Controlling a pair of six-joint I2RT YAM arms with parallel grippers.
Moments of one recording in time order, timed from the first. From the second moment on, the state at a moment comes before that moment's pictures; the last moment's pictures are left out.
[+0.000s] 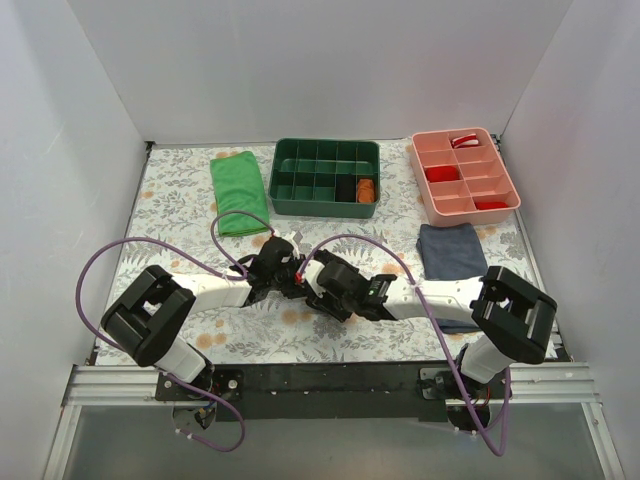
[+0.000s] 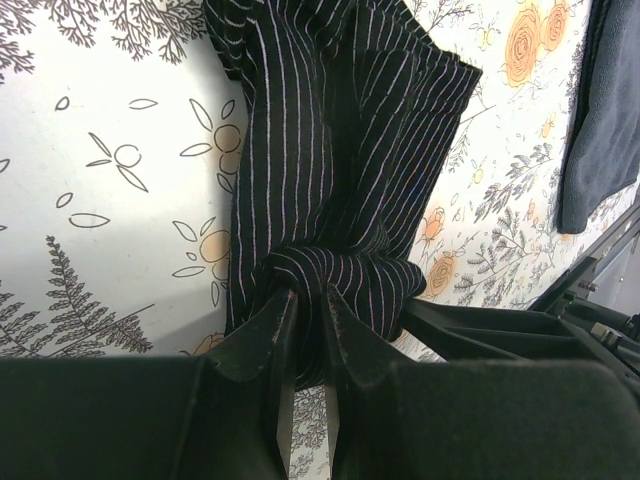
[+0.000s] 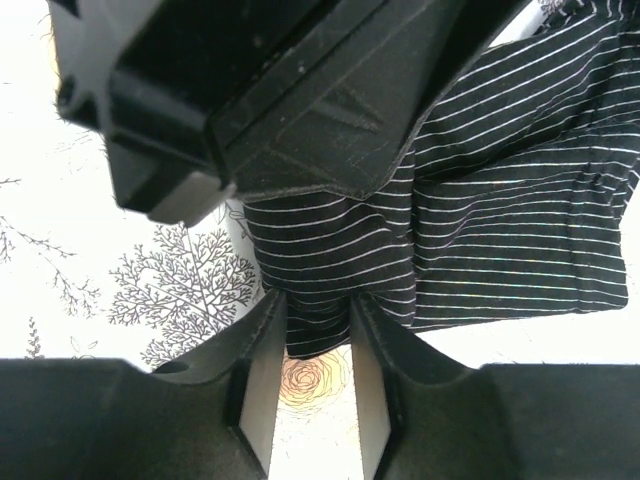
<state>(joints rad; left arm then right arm) -0.70 1.52 0.59 0.16 0.24 -0.81 1.13 1.57 0.80 -0.17 0.10 -0.03</state>
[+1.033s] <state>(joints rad) -0.66 1.45 0.60 0.02 0.20 -0.78 1.05 1.56 0.70 0.13 -0.20 0.17</state>
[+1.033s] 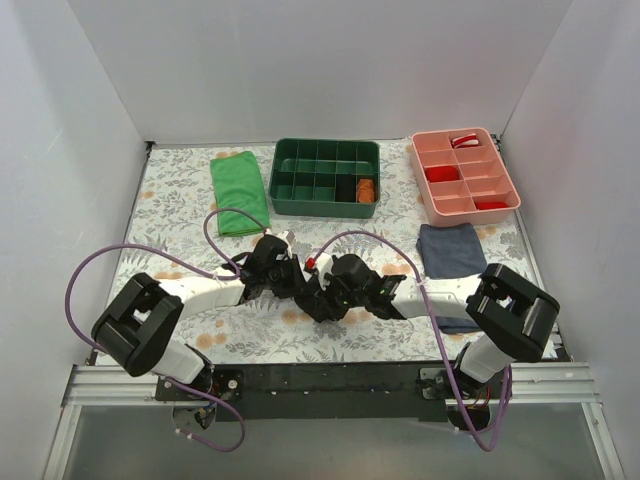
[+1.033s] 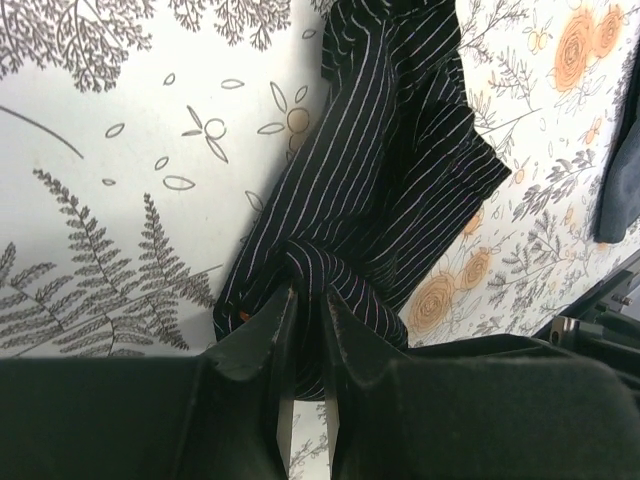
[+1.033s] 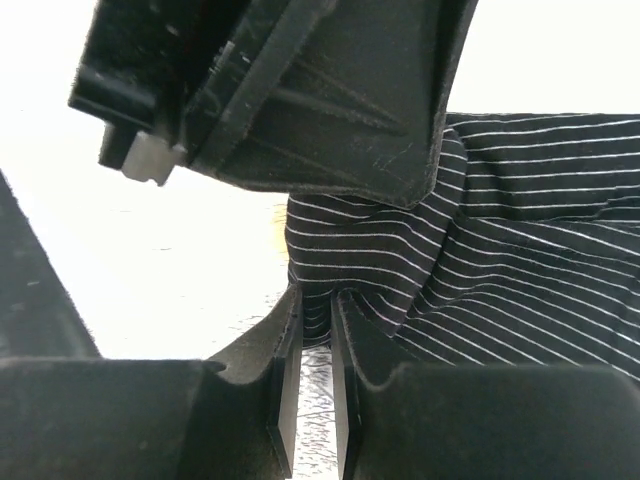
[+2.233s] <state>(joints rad) -0.65 1.21 0.64 -0.17 0.09 -0.74 0.78 1.67 0.64 0.14 -0.90 0.40</state>
